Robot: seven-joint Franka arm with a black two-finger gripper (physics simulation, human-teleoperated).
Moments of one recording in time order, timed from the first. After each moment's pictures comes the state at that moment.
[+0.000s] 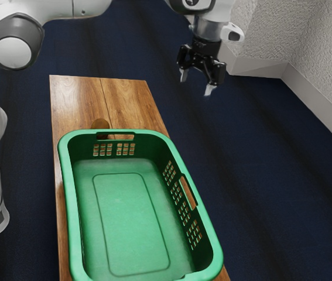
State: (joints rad) arm -0.30 0.07 0.34 -1.37 -0.07 1.48 -0.54
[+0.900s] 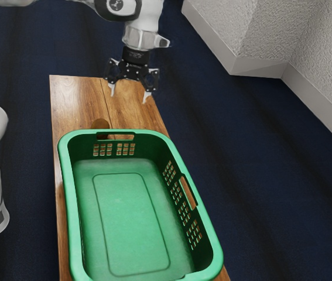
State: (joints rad) arm -0.27 -0.51 0.39 -2.14 0.01 1.60 -1.16
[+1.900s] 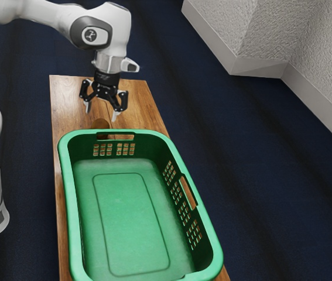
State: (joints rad) arm -0.12 -0.59 0.44 -2.43 0.06 1.77 -0.73
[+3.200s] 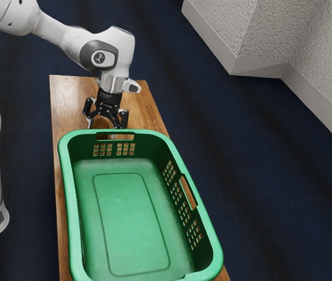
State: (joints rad) arm -0.09 -0.45 0.45 -2.49 -0.01 1.90 -0.56
